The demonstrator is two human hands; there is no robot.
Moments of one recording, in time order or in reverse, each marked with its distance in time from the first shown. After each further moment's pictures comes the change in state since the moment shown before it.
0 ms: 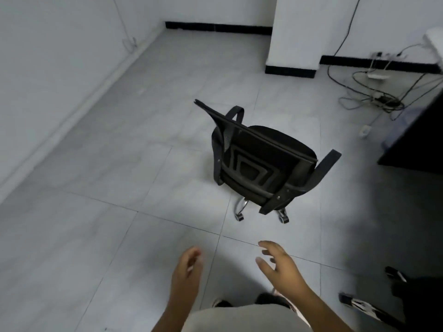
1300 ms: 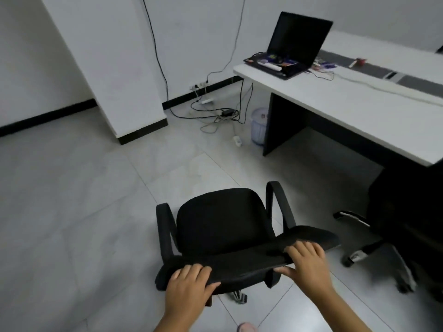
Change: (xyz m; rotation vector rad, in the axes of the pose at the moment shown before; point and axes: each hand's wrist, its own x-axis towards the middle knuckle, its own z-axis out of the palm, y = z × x) left_hand 0.434 0.232 0.054 0.905 -0.683 1.609; right_hand 0.249 -0.149 -0.052 -0.753 0.970 0.491
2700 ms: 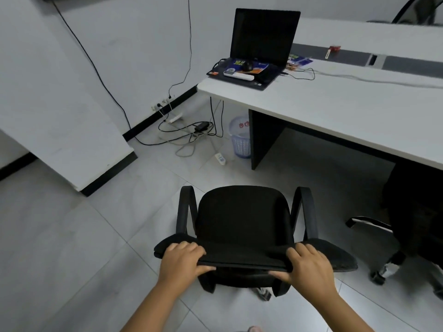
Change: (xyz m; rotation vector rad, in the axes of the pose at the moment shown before) left_hand 0.341 -0.125 0.039 -0.034 -0.098 0.371; right_hand 0.242 0.030 0.074 -0.009 0.120 0.198
